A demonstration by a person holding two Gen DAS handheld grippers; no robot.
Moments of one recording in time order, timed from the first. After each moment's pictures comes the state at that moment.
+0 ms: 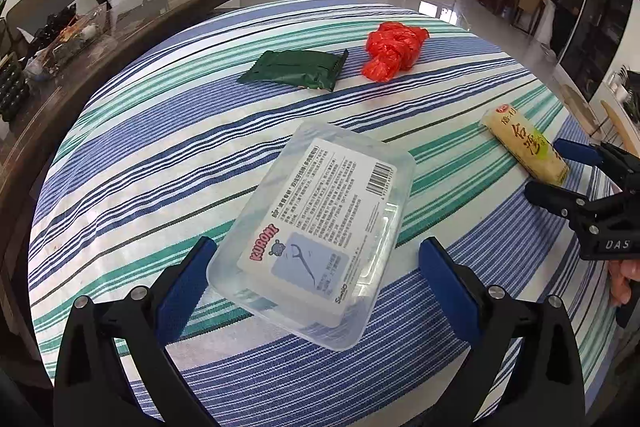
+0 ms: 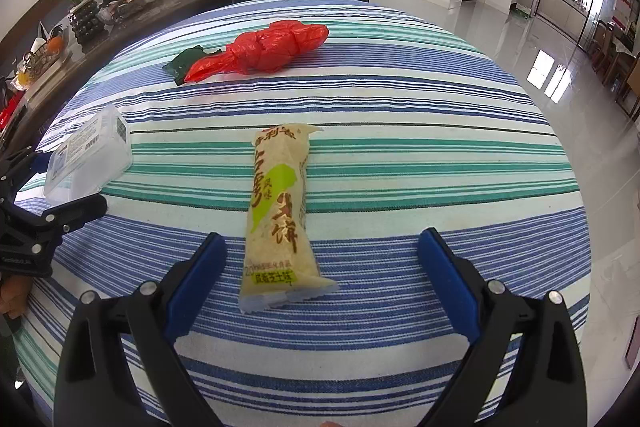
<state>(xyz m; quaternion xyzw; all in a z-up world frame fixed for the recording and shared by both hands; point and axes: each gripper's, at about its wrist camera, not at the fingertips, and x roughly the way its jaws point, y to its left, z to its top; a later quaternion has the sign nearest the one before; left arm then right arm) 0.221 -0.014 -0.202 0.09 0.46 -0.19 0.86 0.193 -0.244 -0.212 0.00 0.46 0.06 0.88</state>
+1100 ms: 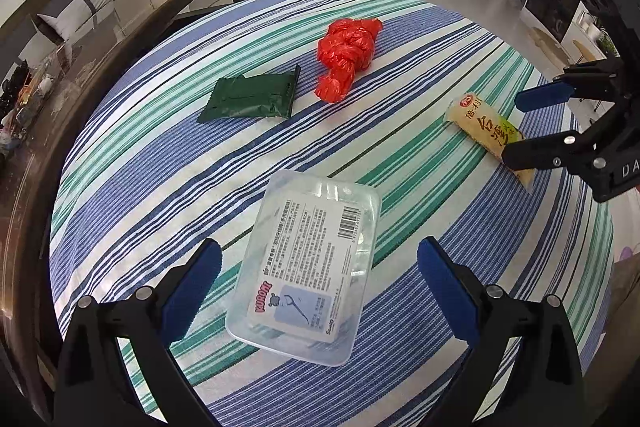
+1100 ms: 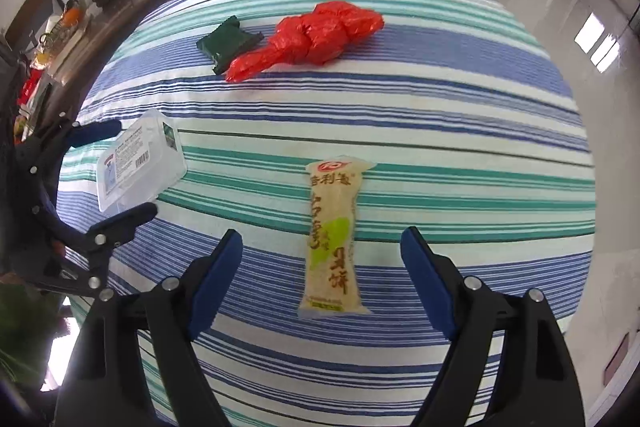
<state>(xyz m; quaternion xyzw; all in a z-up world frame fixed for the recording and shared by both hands) 0.243 -0.043 -0.176 0.17 0.49 -0.24 0.82 0.245 -0.227 -0.178 0.02 0.60 0.13 0.79</state>
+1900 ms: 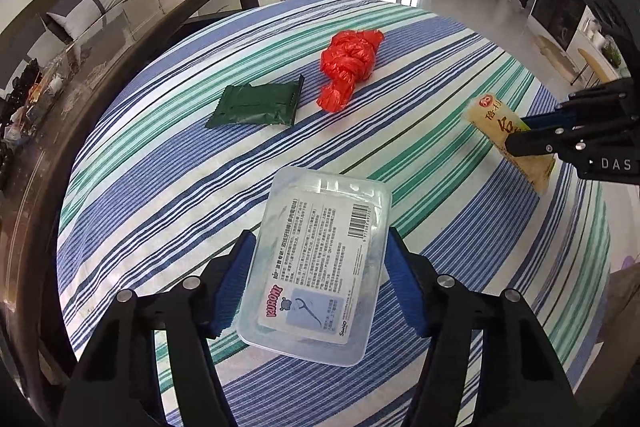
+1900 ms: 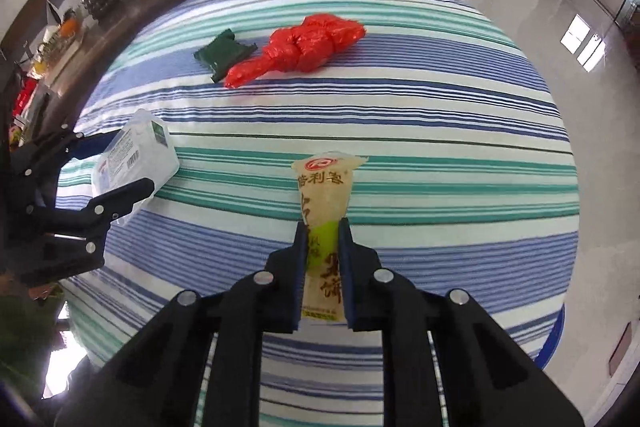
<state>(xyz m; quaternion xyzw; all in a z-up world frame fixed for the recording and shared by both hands) 0.231 -0.041 -0.162 0.15 0.48 -0.23 0.83 0.219 -0.239 -0.159 0.01 0.57 0.11 0.82</state>
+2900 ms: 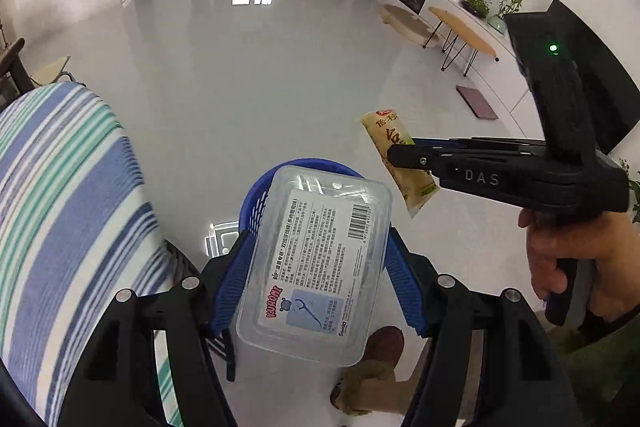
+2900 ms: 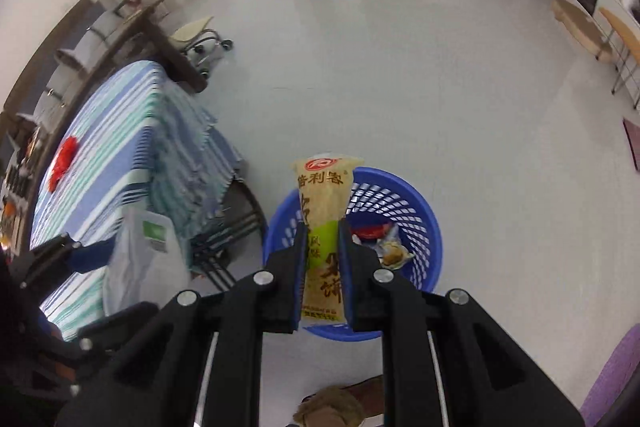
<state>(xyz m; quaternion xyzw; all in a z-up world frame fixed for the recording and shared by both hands) 0.069 -0.440 -0.186 0.16 0.47 -0.46 0.73 0.020 -0.604 -0.217 0.24 0.49 -0.12 0.83</state>
